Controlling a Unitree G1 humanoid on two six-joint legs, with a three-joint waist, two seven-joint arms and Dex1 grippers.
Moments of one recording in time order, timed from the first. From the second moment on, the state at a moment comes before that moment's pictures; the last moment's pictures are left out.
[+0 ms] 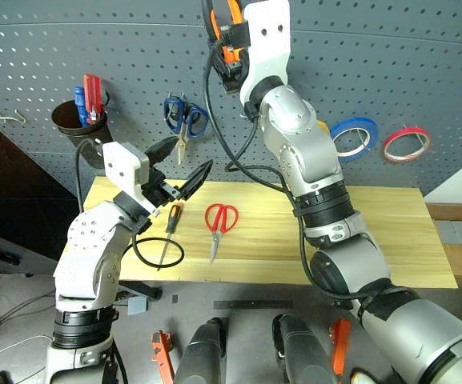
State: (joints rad) left arm -0.35 0.43 0.15 -0.28 -0.43 0.26 -0.60; right arm -1.24 0.07 0.02 0.47 0.05 0.22 0.05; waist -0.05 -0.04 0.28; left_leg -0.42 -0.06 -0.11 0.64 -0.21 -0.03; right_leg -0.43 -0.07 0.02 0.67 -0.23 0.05
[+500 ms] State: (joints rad) left arm -0.40 0.41 0.12 -0.22 -0.42 0.23 -0.60; right arm -1.11 0.02 0.06 0.59 -0.06 -0.01 0.03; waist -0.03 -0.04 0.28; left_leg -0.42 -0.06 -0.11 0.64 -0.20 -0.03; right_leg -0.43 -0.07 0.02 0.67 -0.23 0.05
